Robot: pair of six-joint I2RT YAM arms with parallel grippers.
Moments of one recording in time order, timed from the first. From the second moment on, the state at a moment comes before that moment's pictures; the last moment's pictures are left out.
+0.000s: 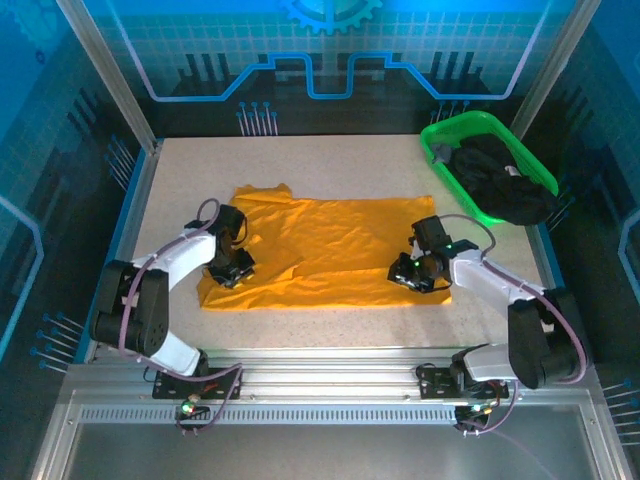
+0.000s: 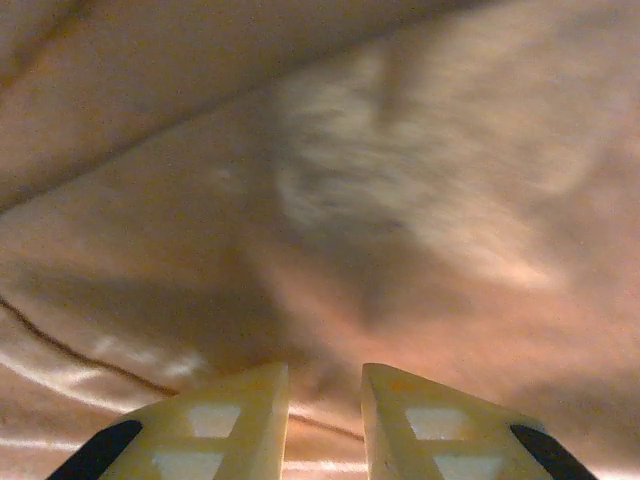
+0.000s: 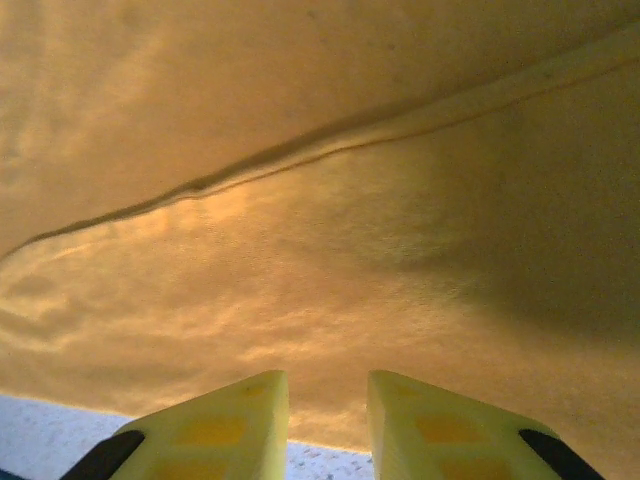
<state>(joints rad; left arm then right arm) -0.15 1.55 0.86 -0.78 0.12 -0.89 0.30 1.37 0.72 -0.59 -0.30 0.67</state>
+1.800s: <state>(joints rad) 0.14 2.38 1.96 -0.62 0.13 -0.67 0.39 1.89 1.55 -0.78 -0.28 0.54</state>
